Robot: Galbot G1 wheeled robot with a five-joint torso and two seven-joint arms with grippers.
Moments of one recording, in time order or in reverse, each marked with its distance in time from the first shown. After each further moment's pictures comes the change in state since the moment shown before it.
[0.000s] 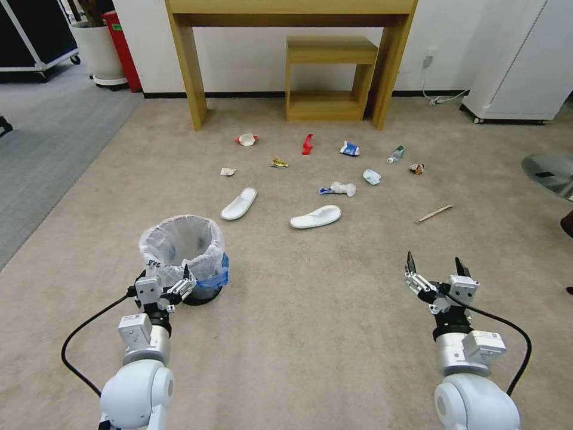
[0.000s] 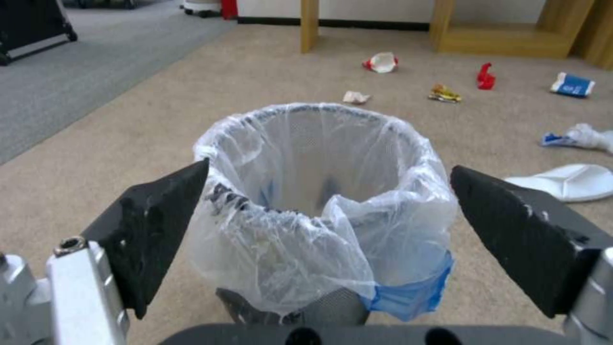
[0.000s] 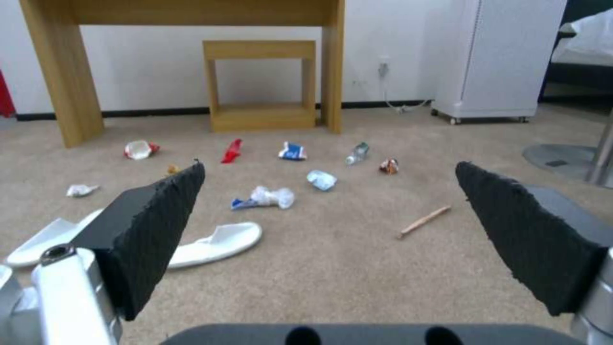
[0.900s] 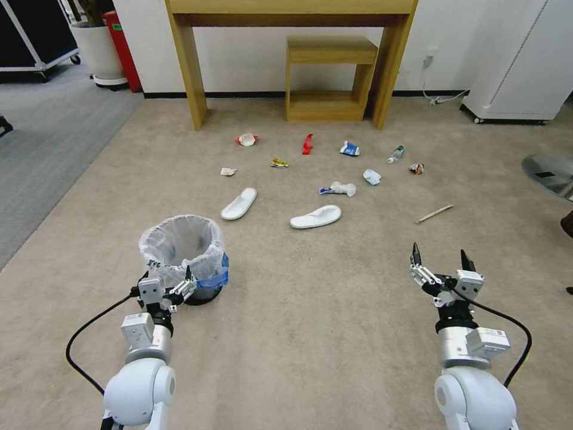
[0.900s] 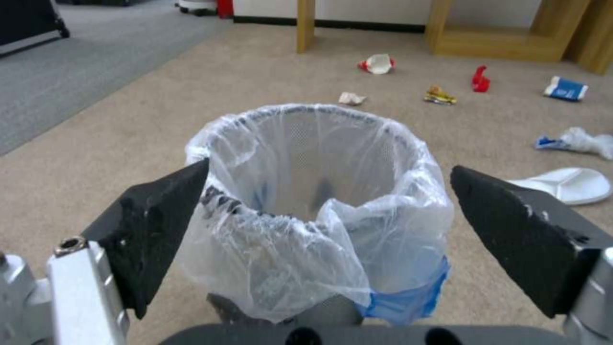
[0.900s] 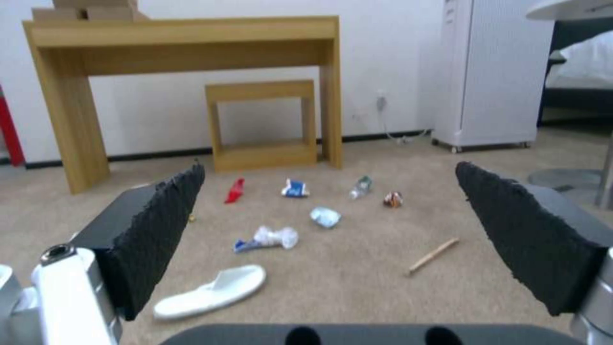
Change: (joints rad) left arm -0.021 0.018 0.003 0.015 -0.033 -0.003 -0.003; right arm 0.049 -0.009 0.015 -0.040 0.051 0.103 -0.009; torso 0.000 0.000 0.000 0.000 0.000
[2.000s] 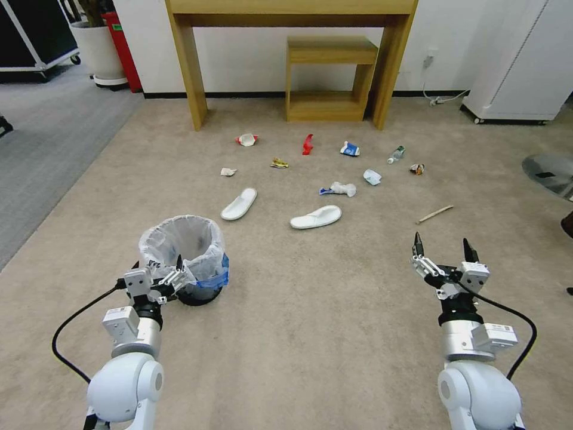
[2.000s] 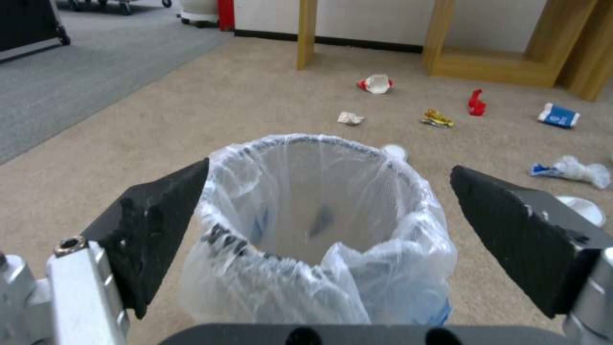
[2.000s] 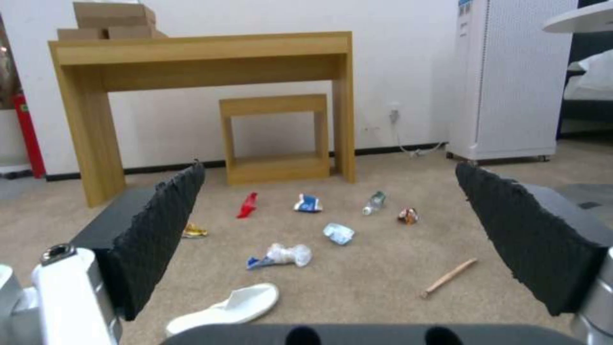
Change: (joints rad) left arm 0.002 0.042 -0.022 -0.040 -0.080 0.014 -0.014; right arm 0.013 -0.001 0.012 0.016 0.018 -0.007 -0.043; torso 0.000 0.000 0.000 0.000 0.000
